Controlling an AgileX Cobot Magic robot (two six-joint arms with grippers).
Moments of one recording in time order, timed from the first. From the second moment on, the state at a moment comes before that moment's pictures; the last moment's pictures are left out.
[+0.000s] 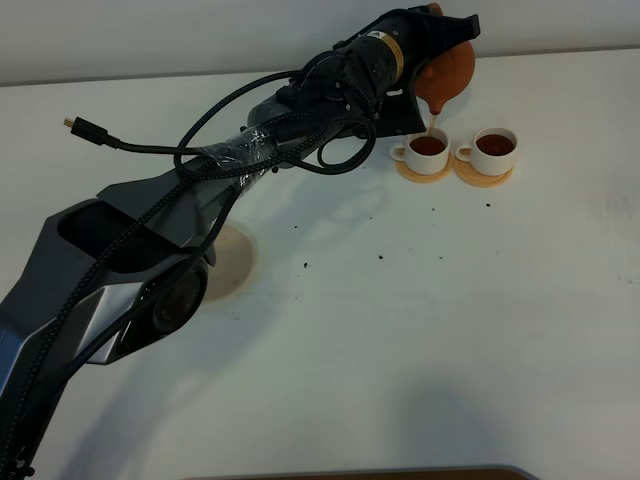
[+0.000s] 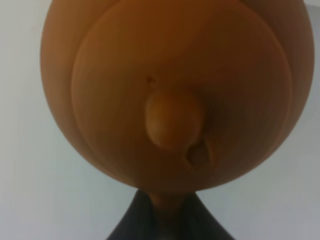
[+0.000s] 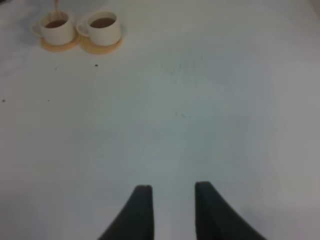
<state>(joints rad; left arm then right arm) -0.62 2.60 -2.26 0.96 0.00 1.77 0.03 -0.01 -0.52 0.19 1.13 -0.18</state>
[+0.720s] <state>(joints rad) -0.62 2.60 -2.26 0.97 0.00 1.76 0.03 -0.01 -0.52 0.19 1.13 -0.18</state>
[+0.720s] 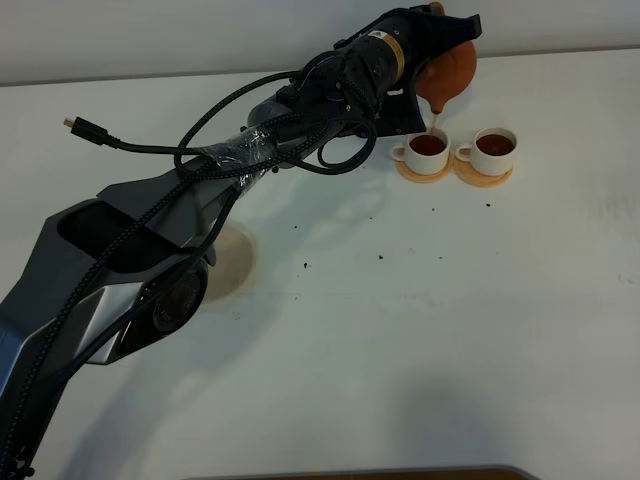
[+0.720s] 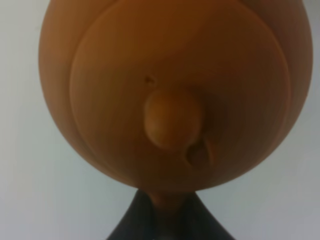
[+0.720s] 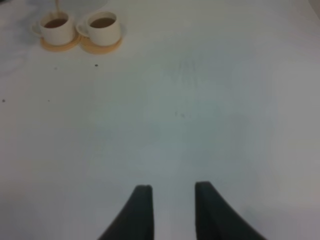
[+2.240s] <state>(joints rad) -0.62 2.34 -2.27 0.46 0.89 1.14 0.03 -0.01 -0.52 0.19 1.13 -0.18</state>
